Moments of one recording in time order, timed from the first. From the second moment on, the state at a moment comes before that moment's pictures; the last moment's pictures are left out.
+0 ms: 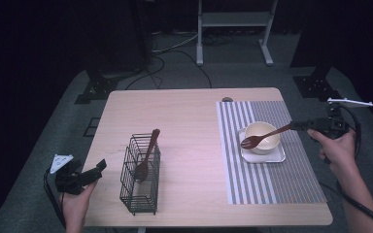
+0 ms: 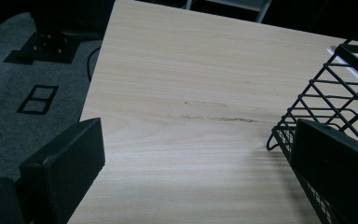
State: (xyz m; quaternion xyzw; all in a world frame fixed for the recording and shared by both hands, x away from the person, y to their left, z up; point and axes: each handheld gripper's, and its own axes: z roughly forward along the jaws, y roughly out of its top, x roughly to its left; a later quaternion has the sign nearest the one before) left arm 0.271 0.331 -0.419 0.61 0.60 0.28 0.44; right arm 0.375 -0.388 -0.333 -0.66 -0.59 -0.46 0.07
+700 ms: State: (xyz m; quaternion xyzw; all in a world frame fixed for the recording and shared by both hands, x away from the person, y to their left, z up) left arm 0.271 0.331 -0.419 0.61 0.60 0.28 0.44; right arm 0.368 -0.410 -0.334 -0.67 -0.57 -0.47 0.05
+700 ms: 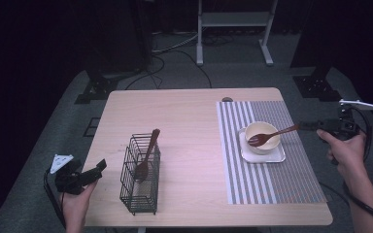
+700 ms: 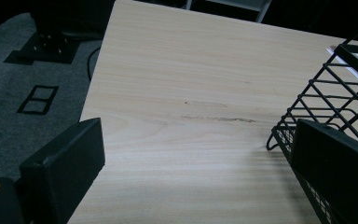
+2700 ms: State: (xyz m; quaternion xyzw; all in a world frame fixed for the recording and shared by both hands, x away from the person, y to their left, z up) left arm 0.272 0.332 -0.420 0.61 0.60 0.28 0.44; right arm 0.380 -0.420 -0.380 -0.70 -0.54 -0.46 0.05
